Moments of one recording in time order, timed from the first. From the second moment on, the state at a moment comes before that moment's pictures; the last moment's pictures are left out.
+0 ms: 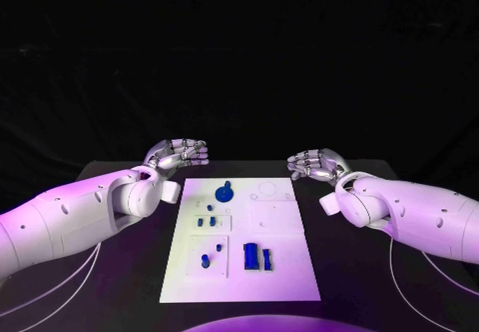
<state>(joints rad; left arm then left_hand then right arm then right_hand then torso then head) 1.11 -0.76 -0.04 1.25 -0.01 -0.21 0.39 1.44 -0.20 0.34 0.28 0.36 0.80 0.20 0.33 0.17 0.97 0.18 0.19 0.06 0.80 0.16 0.36 0.17 0.17 0.76 0.28 0.29 0.20 1.13 -0.74 -0.14 1.24 -0.32 -0.37 0.31 1.26 -0.16 0.48 0.13 0.16 0.76 0.20 0.28 0.44 0.86 0.18 0.32 0.41 0.81 0.14 0.59 0.41 0.16 0.83 0.24 0.07 0.86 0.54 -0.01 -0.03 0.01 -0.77</state>
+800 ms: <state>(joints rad) 1.07 -0.75 -0.02 1.39 0.03 -0.42 0.44 0.31 -0.01 0.02 0.01 0.02 0.05 0.01 0.02 0.01 0.05 0.01 0.01 0.00 0.04 0.01 0.02 0.01 0.02 0.05 0.01 0.01 0.01 1.08 -0.74 -0.05 1.40 -0.12 -0.49 0.42 0.16 -0.01 0.03 0.00 0.01 0.05 0.01 0.02 0.02 0.05 0.01 0.01 0.01 0.05 0.01 0.02 0.02 0.03 0.05 0.01 0.01 0.04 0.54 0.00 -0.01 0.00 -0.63</state>
